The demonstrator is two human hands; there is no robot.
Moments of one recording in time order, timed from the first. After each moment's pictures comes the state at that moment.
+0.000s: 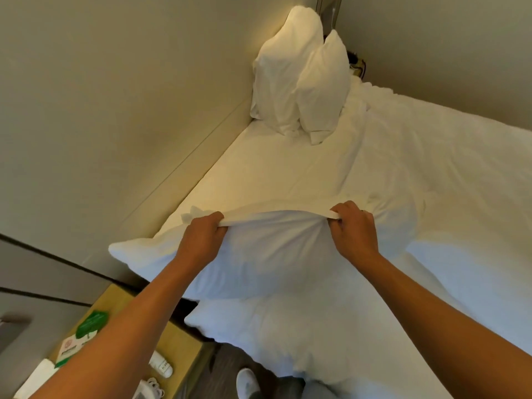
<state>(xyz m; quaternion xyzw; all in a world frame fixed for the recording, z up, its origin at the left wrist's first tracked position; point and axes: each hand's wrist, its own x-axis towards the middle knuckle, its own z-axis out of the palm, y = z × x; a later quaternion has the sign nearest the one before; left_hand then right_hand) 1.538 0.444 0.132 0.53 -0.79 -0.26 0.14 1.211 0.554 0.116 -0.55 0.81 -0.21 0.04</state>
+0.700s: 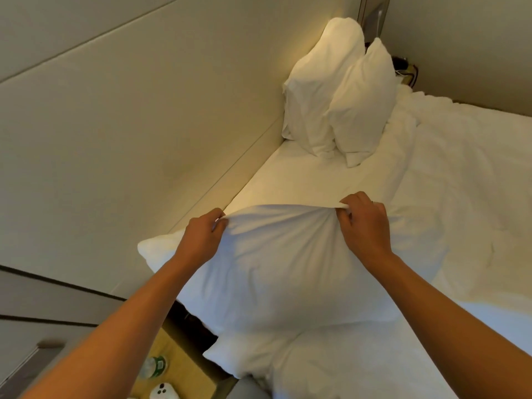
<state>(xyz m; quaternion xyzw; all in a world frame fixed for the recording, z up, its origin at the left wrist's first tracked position) 1.503 0.328 0.168 0.61 -0.73 -0.26 0.16 1.158 0.404 0.129 -0.60 0.73 -0.32 -0.01</state>
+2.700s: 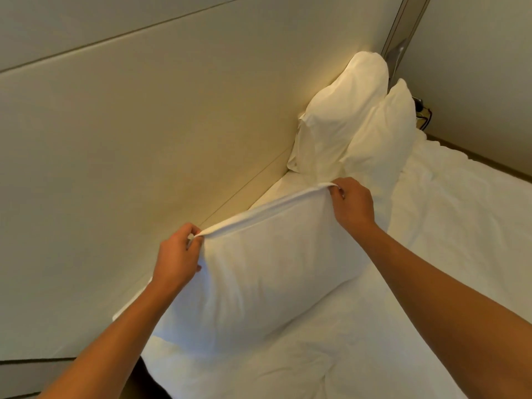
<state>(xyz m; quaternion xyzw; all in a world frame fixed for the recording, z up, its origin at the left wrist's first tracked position) 1.509 0.157 0.142 0.69 -0.60 -0.30 0.27 1.131 0.107 0.149 -0.57 0.76 -0.29 0.09</state>
